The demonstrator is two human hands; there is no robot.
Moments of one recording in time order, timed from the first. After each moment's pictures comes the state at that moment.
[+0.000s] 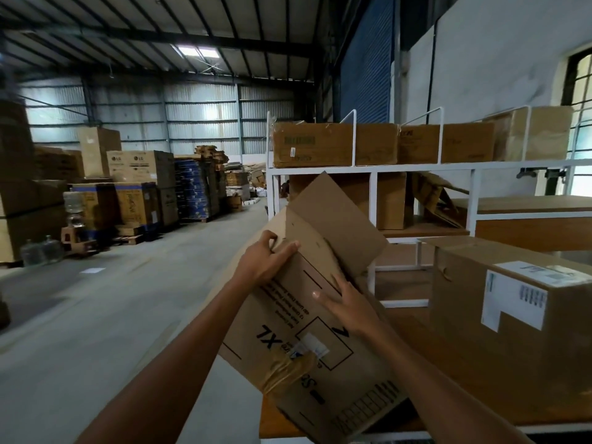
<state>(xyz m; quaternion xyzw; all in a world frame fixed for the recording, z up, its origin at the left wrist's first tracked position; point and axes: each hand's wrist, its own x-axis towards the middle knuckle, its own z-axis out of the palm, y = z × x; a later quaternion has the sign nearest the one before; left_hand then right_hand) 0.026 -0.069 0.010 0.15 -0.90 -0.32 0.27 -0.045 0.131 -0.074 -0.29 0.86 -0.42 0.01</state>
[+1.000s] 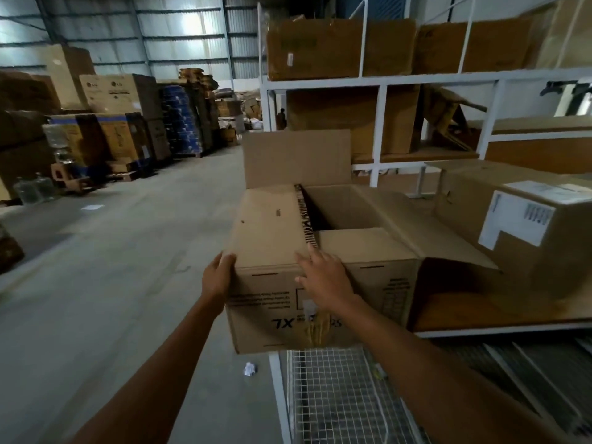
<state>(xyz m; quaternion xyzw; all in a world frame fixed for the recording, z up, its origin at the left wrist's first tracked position) 0.089 -0.122 -0.189 0.29 -0.69 -0.59 0.30 -0.008 0.090 -0.180 -0.41 0.90 -0.10 -0.13</state>
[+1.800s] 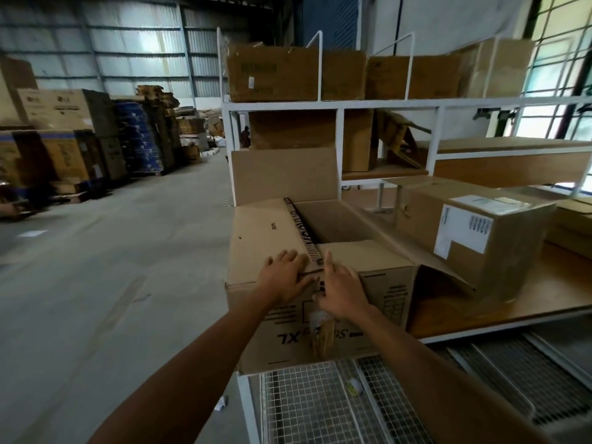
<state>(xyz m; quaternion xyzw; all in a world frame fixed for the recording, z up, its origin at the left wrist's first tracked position) -0.017 0.000 -0.151 -0.02 -0.99 -0.01 0.14 -0.045 0.166 -0.166 -0.29 0.94 -0.14 -0.10</state>
